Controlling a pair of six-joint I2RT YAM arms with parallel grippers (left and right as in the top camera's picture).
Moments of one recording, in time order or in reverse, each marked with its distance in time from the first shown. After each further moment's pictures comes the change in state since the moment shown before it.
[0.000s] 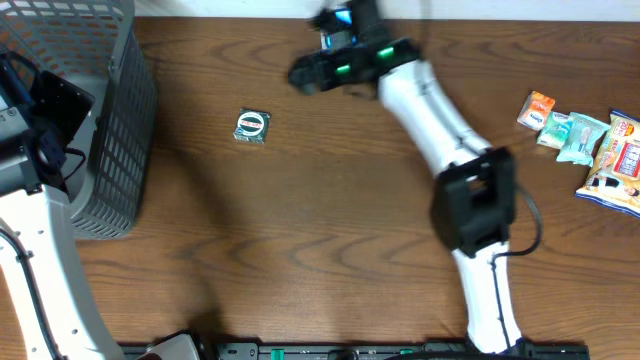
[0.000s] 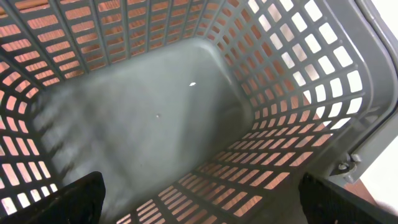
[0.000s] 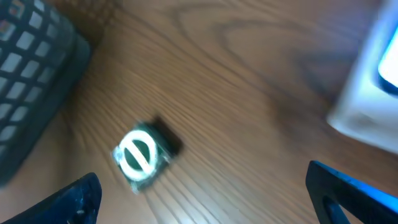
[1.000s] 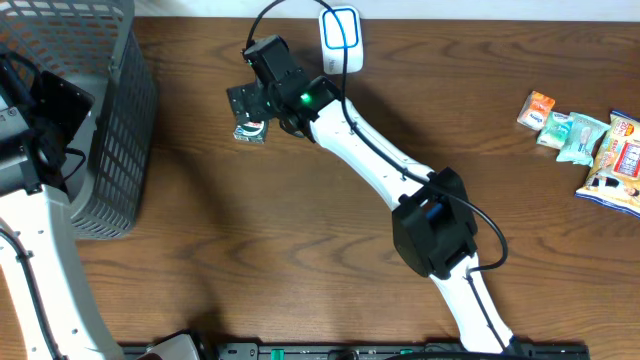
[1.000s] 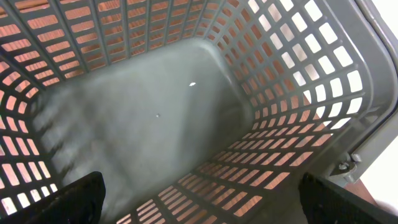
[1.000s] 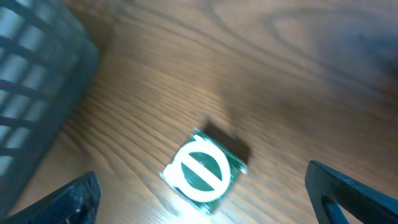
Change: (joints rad) left arm 0.000 0.000 0.000 0.000 0.000 0.000; right arm 0.253 0.014 0.000 0.064 0.333 0.216
